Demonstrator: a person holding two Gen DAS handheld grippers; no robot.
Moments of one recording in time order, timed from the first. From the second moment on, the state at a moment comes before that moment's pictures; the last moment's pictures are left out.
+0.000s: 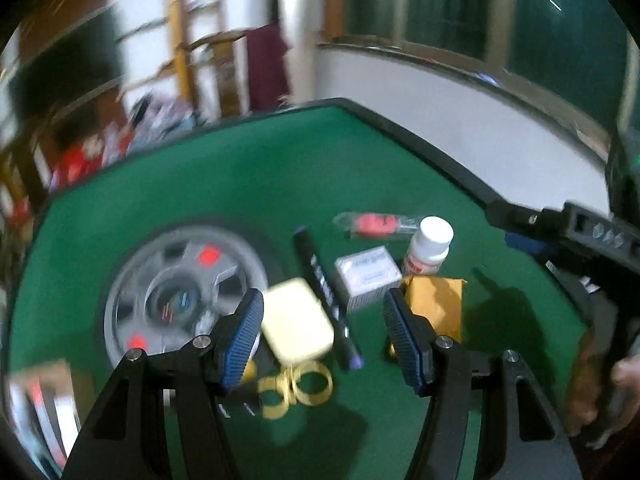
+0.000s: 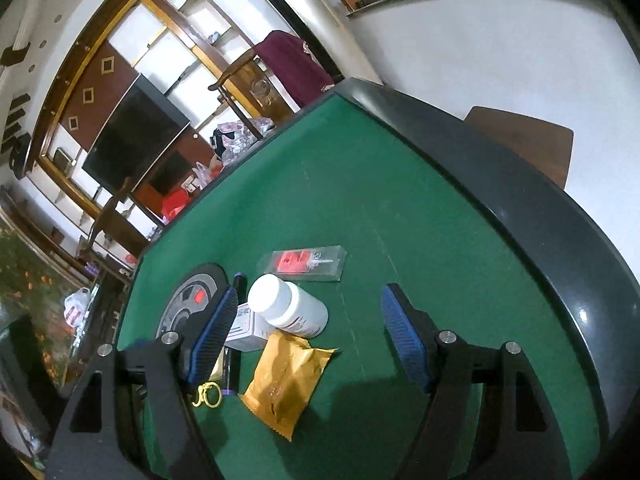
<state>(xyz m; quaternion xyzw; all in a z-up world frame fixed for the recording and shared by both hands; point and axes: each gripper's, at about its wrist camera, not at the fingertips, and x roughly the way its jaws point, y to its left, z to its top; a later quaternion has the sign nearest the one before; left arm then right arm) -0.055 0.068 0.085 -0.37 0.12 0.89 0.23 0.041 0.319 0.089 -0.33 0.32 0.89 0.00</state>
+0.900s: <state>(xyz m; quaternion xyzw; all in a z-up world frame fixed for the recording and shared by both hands) -0.080 0.139 0.049 -0.39 0.29 0.79 0.37 0.032 0.333 0.072 -0.35 0.34 0.87 0.02</state>
